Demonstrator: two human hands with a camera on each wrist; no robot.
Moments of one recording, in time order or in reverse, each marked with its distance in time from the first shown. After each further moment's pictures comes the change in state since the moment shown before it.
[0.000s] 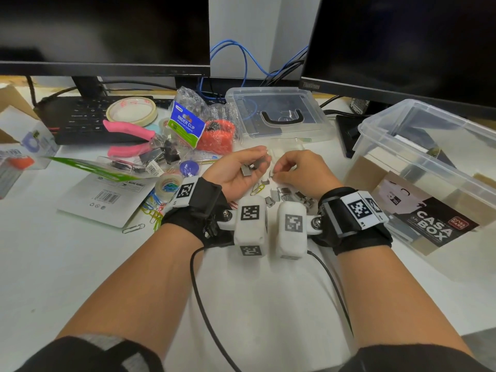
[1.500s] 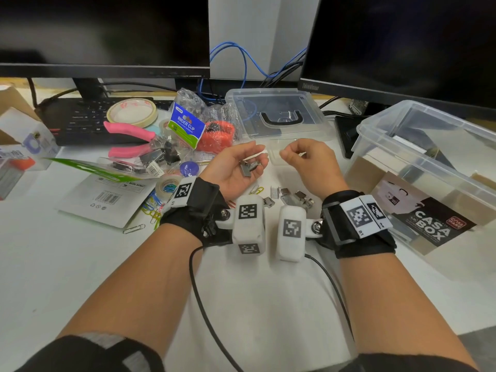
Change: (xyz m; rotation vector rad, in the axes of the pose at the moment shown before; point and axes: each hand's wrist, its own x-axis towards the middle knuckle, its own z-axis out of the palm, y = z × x) left_hand 0.002 0.004 -0.004 0.017 -0.023 -0.016; right_hand -0.002 -0.001 -0.006 0.135 0.234 -0.065
